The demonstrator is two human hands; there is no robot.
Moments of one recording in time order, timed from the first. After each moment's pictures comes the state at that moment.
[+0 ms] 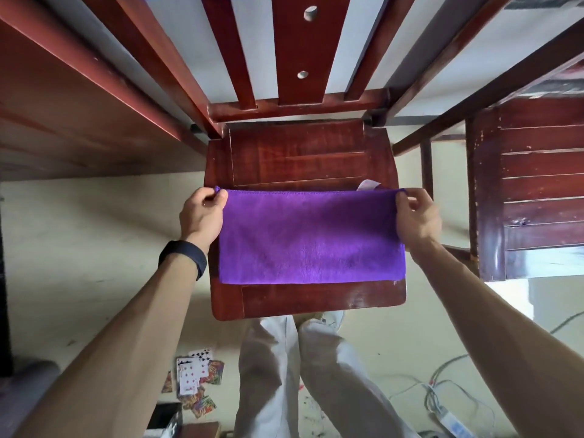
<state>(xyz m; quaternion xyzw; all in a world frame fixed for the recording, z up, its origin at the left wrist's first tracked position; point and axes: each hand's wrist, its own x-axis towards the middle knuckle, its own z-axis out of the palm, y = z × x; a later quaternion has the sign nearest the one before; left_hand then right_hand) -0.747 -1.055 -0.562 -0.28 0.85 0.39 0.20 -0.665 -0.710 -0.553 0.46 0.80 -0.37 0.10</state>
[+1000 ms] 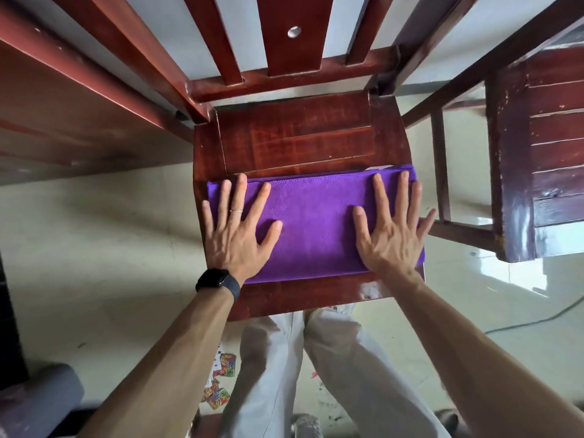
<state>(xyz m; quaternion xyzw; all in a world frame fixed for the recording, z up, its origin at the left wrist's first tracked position) -0.677 -1.035 -0.604 0.16 0.98 0.05 0.13 -0.606 -0.774 -0.597 0.27 0.95 -0.11 0.13</state>
